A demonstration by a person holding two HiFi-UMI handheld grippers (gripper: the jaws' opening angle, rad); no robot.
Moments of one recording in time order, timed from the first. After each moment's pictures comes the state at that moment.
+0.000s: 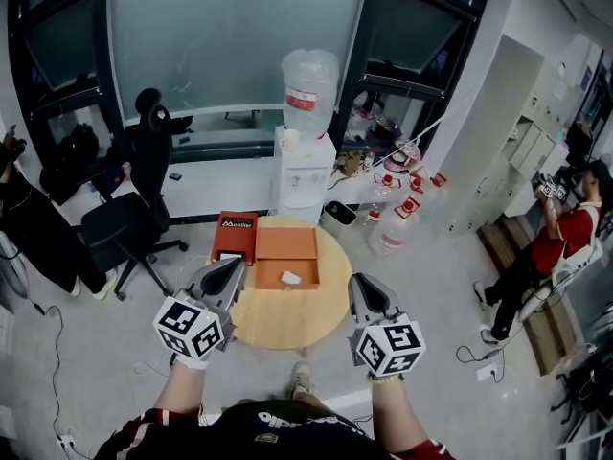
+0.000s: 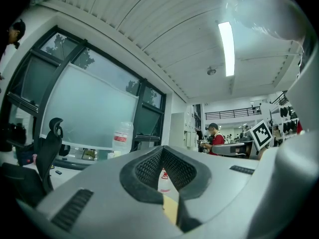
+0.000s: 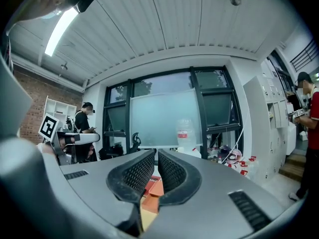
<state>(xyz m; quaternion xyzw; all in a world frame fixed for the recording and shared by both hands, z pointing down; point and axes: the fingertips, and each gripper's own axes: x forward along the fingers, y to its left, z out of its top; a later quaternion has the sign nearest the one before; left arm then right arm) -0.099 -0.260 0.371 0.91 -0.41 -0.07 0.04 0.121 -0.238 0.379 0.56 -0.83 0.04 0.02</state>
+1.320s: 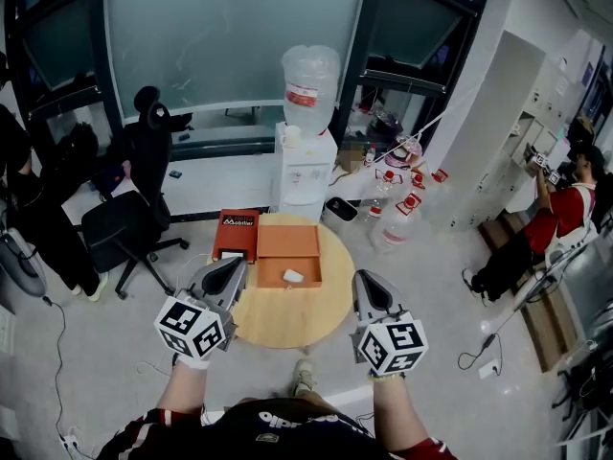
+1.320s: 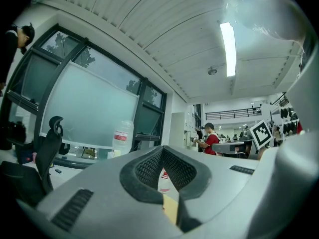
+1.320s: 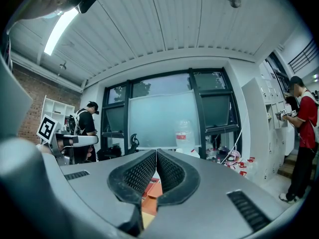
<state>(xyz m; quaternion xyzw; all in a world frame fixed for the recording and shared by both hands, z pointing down) -0.101 -0.266 0.379 0.91 -0.41 -0.07 0.04 0.123 -0.244 0.379 0.57 -0.82 0.03 0.02</state>
